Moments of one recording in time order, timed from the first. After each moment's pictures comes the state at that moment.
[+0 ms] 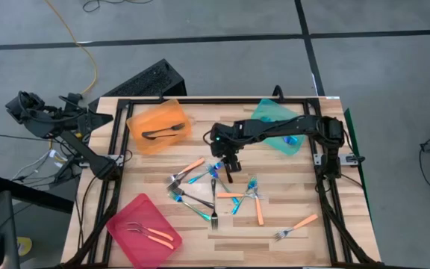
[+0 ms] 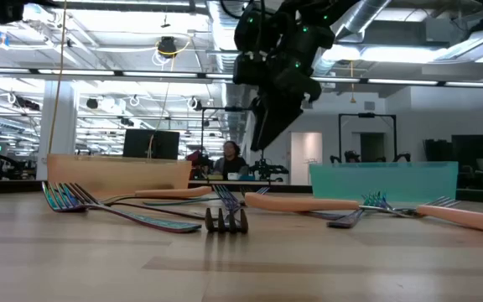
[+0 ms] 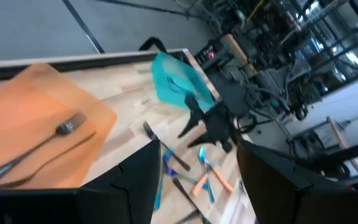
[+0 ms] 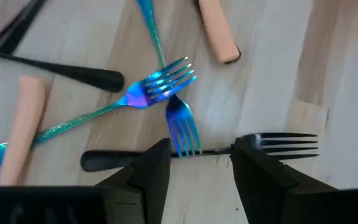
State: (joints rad) left arm -0.68 0.42 1.30 -1.52 -0.93 -1.36; right arm -0.15 1.92 1.48 -0.67 -0.11 -0.36
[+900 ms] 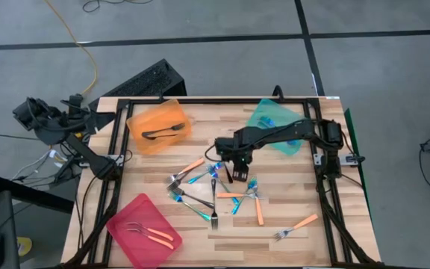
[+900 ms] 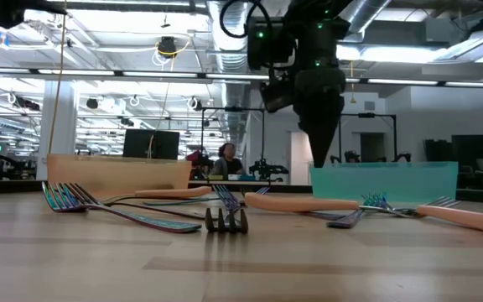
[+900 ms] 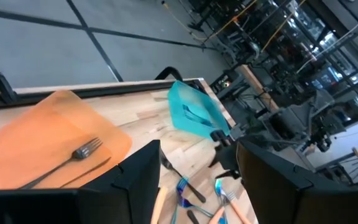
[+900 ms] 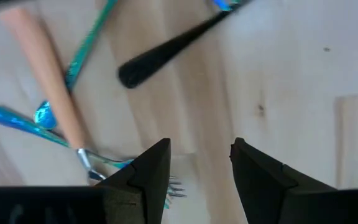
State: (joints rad) left arm -0.68 0.43 1.22 -1.51 -1.08 -1.43; right arm -0.06 1.93 1.48 -1.05 -0.11 0.15
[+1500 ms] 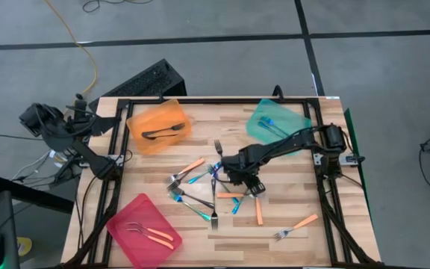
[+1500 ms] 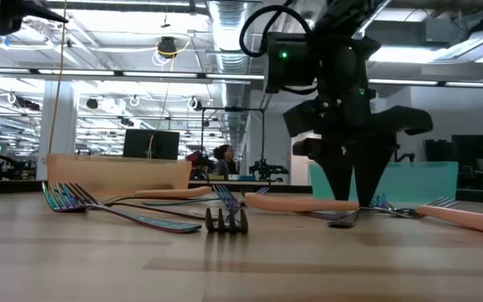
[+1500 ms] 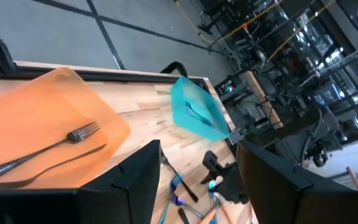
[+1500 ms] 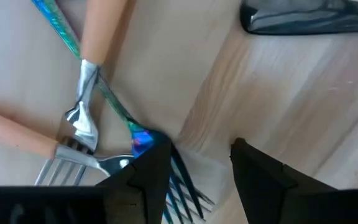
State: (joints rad) left arm -0.68 0.43 1.14 -1.50 -1.09 -1.60; right arm 0.04 1.93 1.24 -0.83 -0.10 -0.36
